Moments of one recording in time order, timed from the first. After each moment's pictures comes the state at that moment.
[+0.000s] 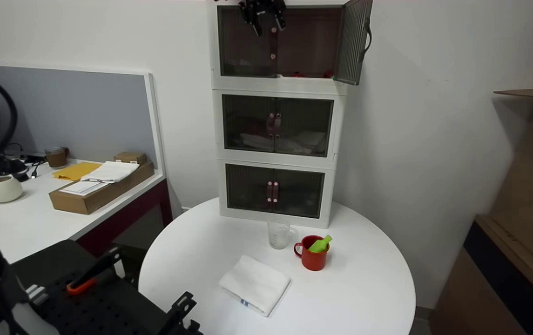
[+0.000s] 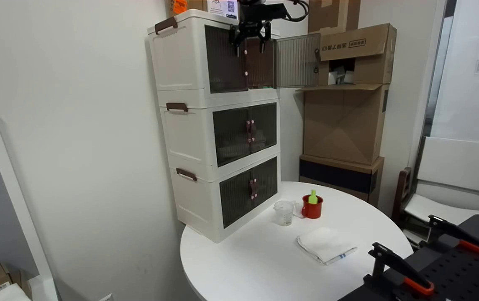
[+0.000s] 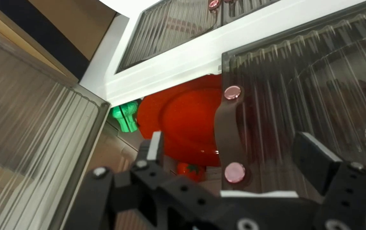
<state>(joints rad) 0.14 0.27 0.04 -1.46 -0.41 2.23 0.49</state>
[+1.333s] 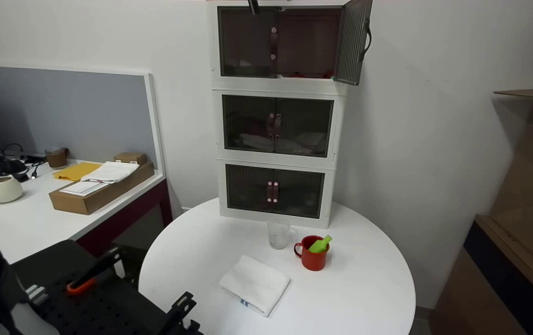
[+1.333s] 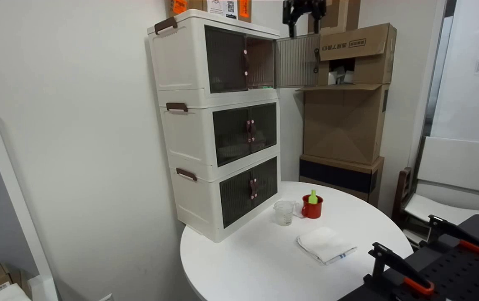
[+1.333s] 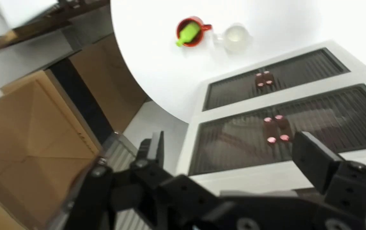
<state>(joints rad) 0.03 -0.10 0.00 -1.72 -0.28 1.82 0.12</state>
